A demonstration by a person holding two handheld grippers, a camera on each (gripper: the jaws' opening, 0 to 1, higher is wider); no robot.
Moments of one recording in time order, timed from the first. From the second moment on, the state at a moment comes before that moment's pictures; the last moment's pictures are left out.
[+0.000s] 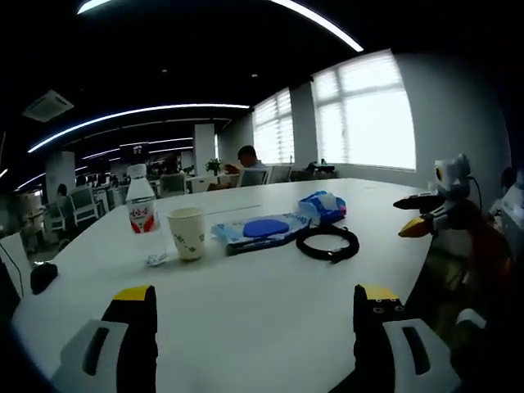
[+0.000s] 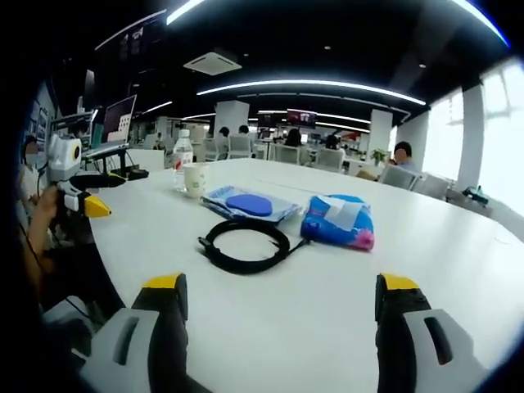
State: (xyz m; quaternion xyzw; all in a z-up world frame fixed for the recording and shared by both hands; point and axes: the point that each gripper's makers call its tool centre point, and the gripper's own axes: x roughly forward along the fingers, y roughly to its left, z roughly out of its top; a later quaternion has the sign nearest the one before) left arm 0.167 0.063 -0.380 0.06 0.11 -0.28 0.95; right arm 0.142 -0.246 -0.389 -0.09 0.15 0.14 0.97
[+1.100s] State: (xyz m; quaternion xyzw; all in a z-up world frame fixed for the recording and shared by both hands) left arm 0.170 0.062 -0.385 0.05 0.11 -0.28 0.95; right arm 0.141 -0.248 -0.387 -0.08 0.14 0.13 0.98
